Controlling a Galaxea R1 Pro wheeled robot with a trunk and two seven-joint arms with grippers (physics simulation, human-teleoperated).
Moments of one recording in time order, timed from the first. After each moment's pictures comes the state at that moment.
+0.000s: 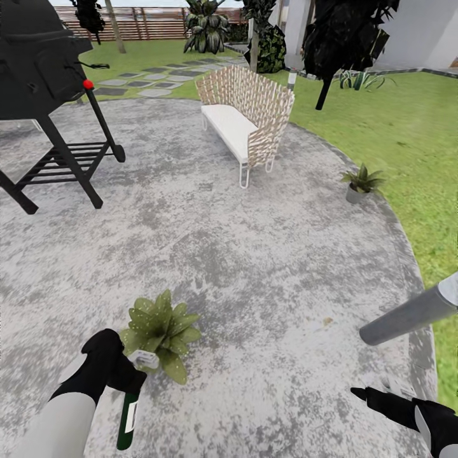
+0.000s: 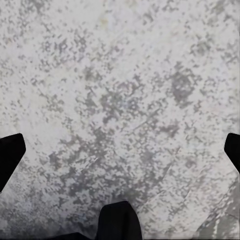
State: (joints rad) left arm -0.64 0.03 0.30 -0.83 -1.23 0.94 -1.23; right arm -0.55 -0.27 -0.76 -0.44 0.38 0.39 0.56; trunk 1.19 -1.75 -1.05
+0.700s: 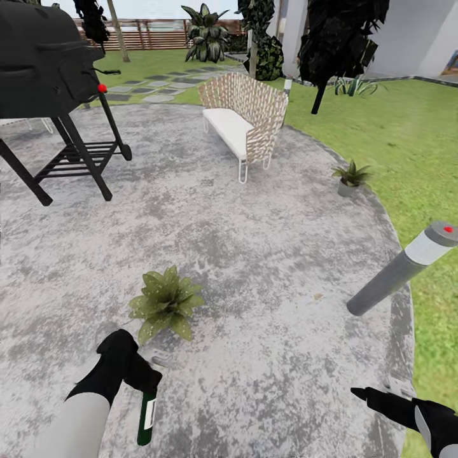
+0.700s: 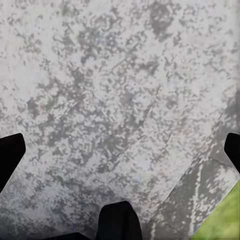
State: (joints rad) left arm -0.64 -0.04 0.30 -0.82 -1.21 0.88 -1.23; right arm -0.55 -0.27 -0.76 -0.44 0.38 0.39 0.56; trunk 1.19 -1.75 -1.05
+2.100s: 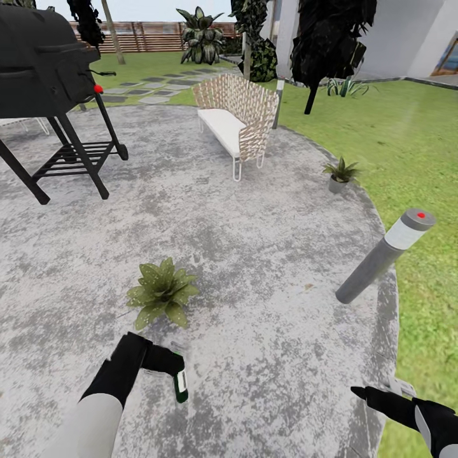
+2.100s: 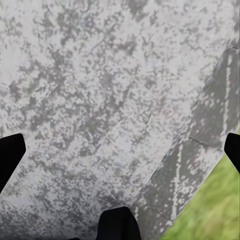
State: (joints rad) left arm -0.64 -0.10 0.30 -0.79 -0.82 0.64 -0.93; right arm -0.55 -0.27 -0.76 -0.44 0.38 0.37 0.56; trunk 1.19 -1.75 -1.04
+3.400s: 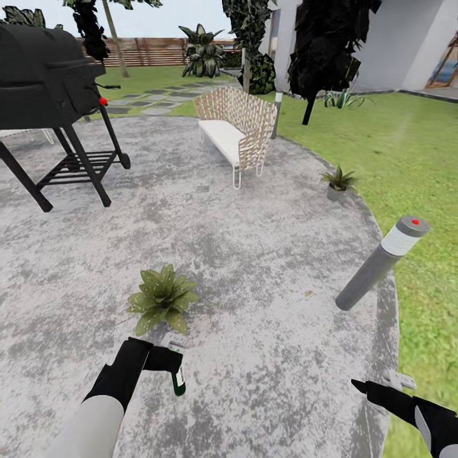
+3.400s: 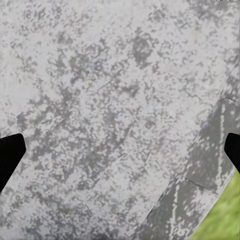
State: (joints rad) left arm -0.64 -0.10 0.30 -0.73 -0.68 0.60 -0.70; right arm -0.55 -0.27 -0.76 -0.44 0.38 0.24 0.56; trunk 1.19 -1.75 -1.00
